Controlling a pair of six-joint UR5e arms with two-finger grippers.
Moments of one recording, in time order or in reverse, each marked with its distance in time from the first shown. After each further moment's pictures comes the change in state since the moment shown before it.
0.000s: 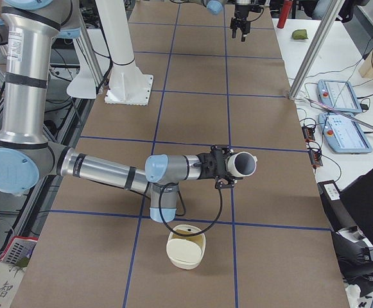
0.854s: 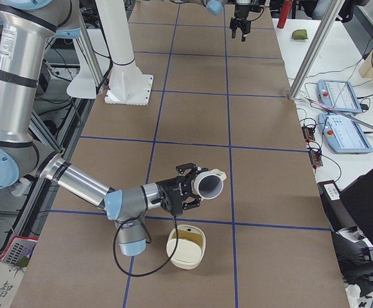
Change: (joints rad) left arm 0.001 -0.022 0.004 0.006 0.000 -0.067; right arm 0.045 -0.217 -0.132 0.667 -0.006 0.625
